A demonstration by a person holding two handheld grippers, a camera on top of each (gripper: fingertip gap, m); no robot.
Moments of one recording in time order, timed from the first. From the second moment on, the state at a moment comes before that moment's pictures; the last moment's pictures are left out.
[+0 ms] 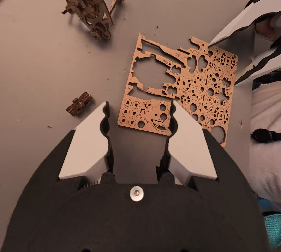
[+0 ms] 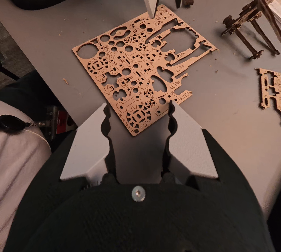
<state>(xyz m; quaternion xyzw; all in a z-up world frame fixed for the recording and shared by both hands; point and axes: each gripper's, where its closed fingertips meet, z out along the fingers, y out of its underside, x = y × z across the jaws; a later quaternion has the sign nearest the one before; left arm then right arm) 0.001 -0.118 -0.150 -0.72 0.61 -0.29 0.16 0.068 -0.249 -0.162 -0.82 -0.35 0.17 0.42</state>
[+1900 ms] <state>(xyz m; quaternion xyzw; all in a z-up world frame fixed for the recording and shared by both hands) 0.013 -0.145 -0.050 -0.61 0.47 -0.63 0.09 0.070 -0.249 -0.160 -0.81 -0.35 0.18 0.43</state>
